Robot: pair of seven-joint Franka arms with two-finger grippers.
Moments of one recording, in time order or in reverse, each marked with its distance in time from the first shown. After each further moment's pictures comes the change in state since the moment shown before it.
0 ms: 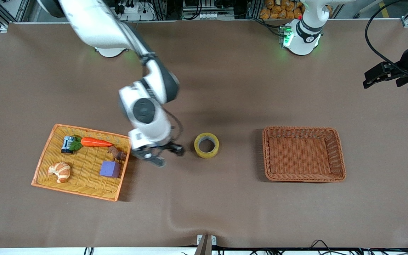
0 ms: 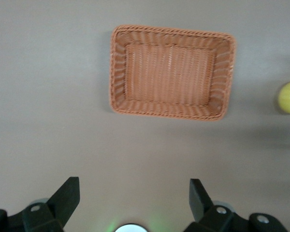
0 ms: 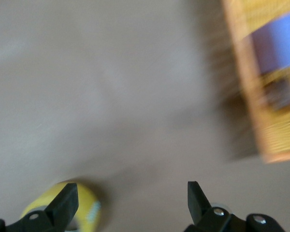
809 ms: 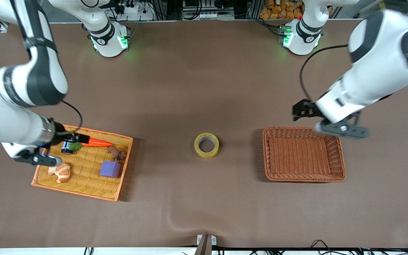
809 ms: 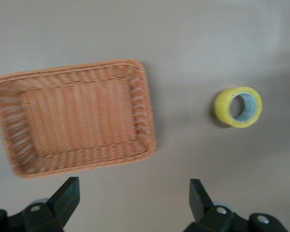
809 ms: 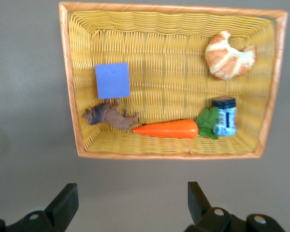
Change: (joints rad) left arm -0.255 0.245 -0.017 -0.005 -0.087 0.309 -0.015; right arm -0.372 -0.283 0.001 -0.125 0.025 -0.325 -0.651
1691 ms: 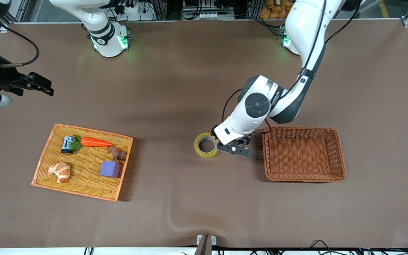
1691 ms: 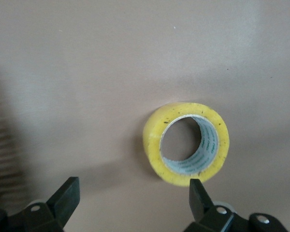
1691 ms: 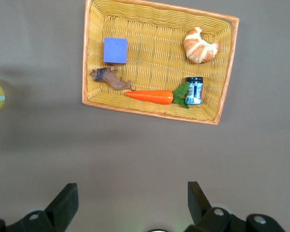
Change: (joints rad) left arm -0.301 0.420 0.000 0.001 -0.001 0.507 -0.200; right arm -0.059 -0.308 0.007 -0.043 0.000 -0.207 -0.159
